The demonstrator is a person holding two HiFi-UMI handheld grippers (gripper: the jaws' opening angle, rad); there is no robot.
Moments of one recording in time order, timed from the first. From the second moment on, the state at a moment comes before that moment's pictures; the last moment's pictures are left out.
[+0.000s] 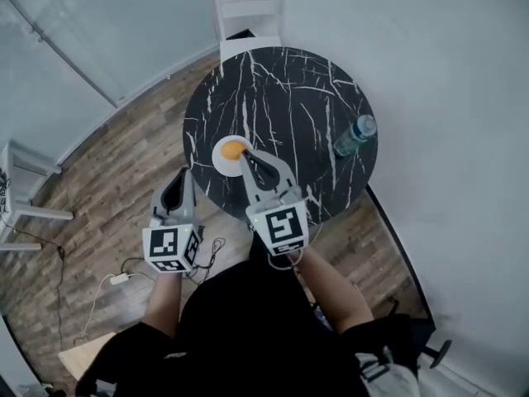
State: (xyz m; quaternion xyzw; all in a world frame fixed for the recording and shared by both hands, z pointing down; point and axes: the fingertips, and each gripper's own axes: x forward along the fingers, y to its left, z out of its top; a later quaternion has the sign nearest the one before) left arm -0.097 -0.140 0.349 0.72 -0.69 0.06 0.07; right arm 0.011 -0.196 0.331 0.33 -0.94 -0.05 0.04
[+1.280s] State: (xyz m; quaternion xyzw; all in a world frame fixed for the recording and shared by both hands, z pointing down) left arm -0.101 -0.125 0.294 0.73 -0.68 0.02 0.02; right arm 0.022 -0.167 0.273 0.37 -0.92 -0.10 0.02
